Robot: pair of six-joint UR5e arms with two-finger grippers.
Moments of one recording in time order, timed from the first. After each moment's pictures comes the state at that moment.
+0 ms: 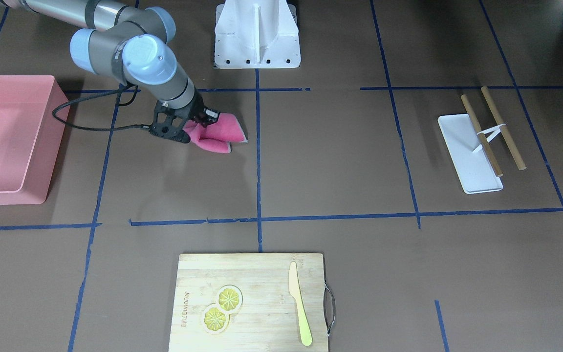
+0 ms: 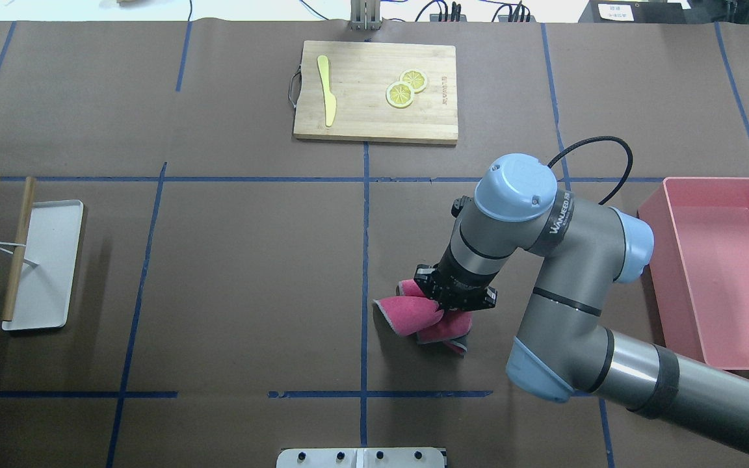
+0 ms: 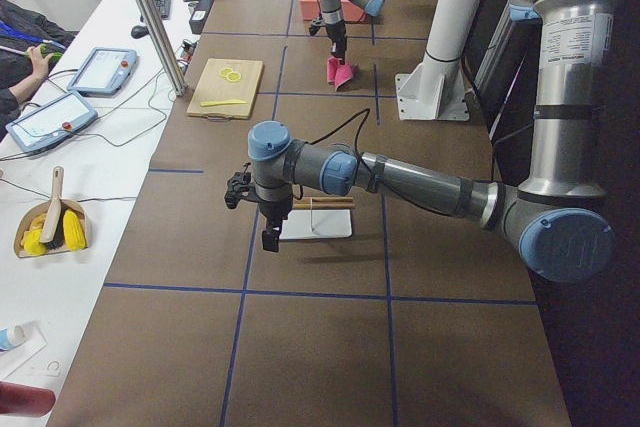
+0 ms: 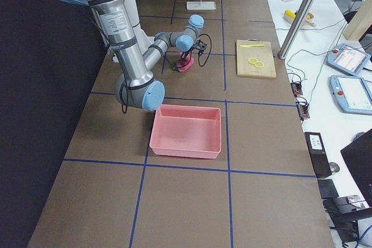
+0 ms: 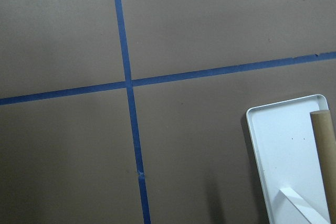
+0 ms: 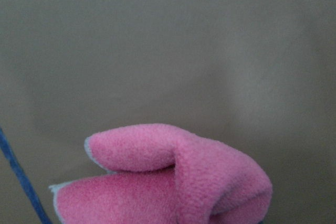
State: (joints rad) left arm -1.39 -1.55 -1.82 -1.56 -2.24 -0.15; right arm 0.51 -1.08 1.76 -1.49 2.18 1.55
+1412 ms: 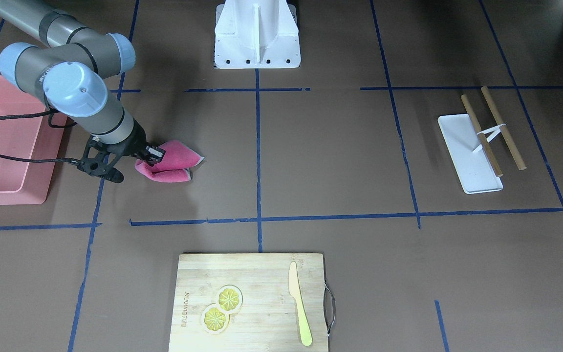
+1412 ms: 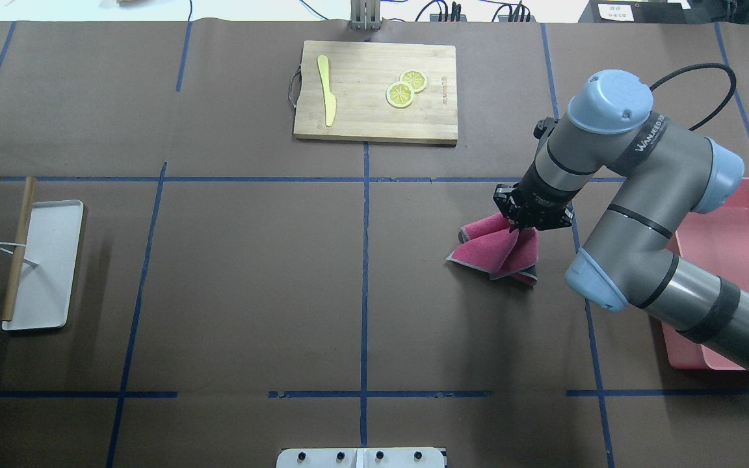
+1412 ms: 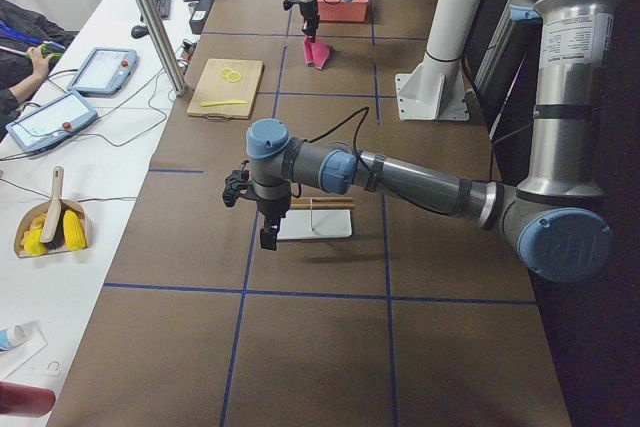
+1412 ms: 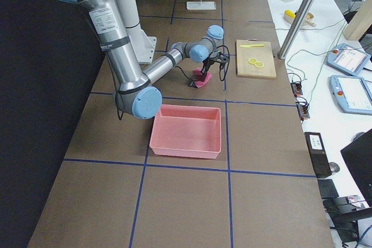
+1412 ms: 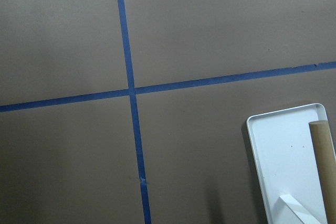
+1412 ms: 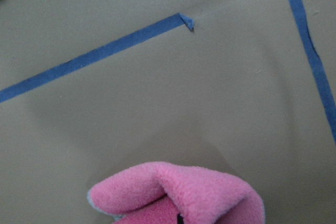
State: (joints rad) left arm -1.39 -1.56 -1.82 -1.56 -2.25 -0.16; right arm 0.76 -1.15 1.70 -1.49 2.18 1.37
